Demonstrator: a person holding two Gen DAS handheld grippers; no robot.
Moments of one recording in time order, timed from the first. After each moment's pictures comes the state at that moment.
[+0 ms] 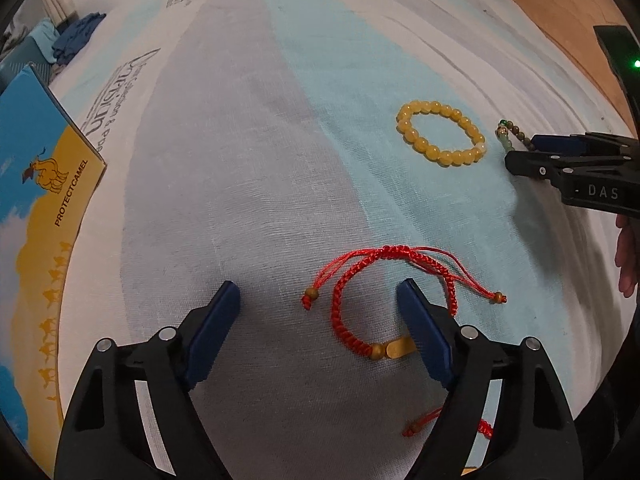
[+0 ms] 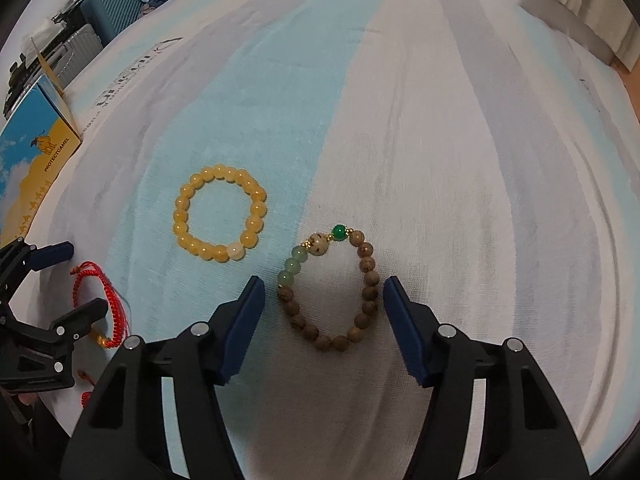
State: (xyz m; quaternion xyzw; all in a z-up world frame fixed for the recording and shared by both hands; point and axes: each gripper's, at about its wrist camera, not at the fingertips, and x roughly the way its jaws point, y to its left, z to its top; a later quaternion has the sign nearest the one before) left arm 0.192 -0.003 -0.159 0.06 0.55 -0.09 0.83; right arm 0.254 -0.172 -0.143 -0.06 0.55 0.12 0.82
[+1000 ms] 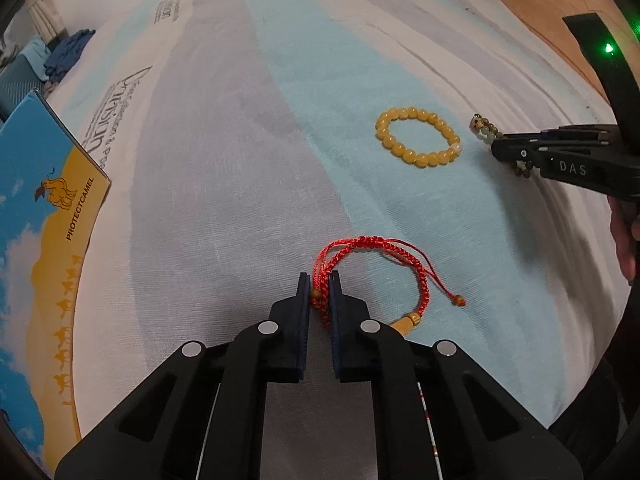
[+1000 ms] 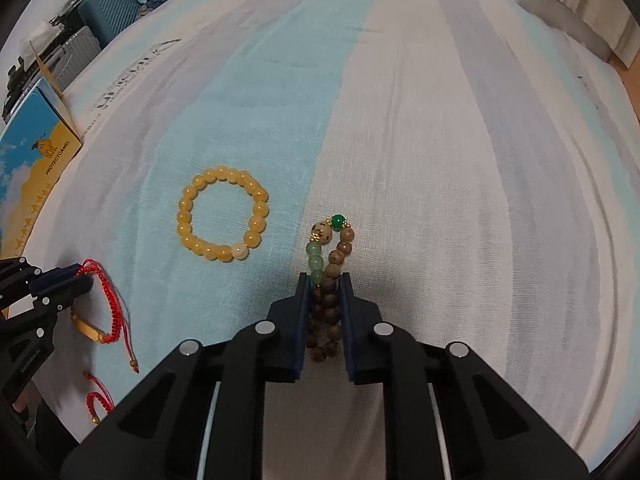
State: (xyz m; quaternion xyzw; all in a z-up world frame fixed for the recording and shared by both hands) left arm 0.186 -0.005 -0.142 0.07 0.54 -0.12 0.83; right arm 0.251 -0.175 -0.137 -0.06 0.55 0.11 0.82
